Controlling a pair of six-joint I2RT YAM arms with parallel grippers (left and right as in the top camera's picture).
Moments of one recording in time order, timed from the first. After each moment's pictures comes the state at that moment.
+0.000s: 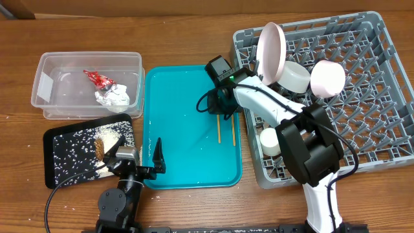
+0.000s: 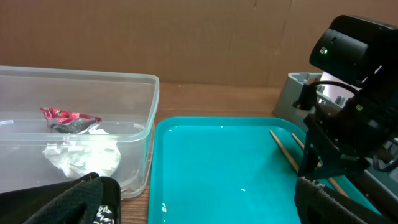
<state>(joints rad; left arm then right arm) -0.16 0.02 0.01 -0.08 -0.04 -0.12 0.57 2.19 1.62 -0.79 -0.10 0.54</state>
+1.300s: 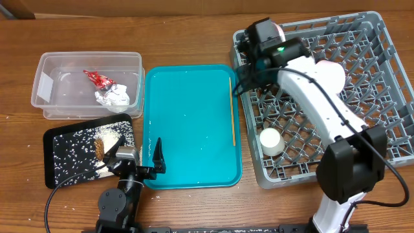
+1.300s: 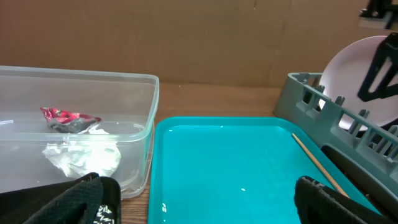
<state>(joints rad) -0.16 0.02 0.01 -0.08 -0.04 -0.12 0.40 1.95 1.75 -1.01 -0.04 0.03</state>
